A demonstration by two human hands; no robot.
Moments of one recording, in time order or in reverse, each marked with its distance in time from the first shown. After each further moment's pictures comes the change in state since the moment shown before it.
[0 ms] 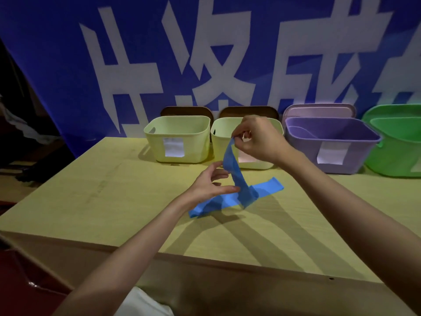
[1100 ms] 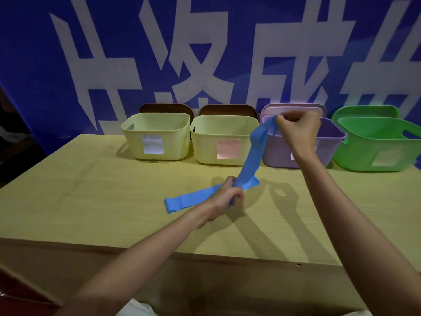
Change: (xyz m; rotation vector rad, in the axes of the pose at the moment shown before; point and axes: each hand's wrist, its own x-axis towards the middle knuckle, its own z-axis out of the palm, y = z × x) left_hand 0.012 0.006 0.106 -0.179 -0.129 -0.199; right_hand -0.048 0.070 -0.046 0.250 0.656 0.579
